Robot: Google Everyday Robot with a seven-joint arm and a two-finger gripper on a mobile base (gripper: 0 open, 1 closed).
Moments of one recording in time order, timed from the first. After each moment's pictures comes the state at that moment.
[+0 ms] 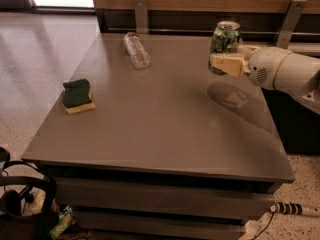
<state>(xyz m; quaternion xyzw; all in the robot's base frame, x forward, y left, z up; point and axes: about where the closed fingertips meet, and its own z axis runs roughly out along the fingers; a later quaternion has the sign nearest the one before) 0.632 -0.184 0.930 -0.25 0.72 0.22 0.61</state>
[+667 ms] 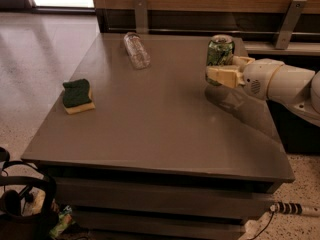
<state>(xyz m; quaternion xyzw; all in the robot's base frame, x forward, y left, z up) 0.626 -0.179 0.899 -0.26 0.73 0.20 0.60</state>
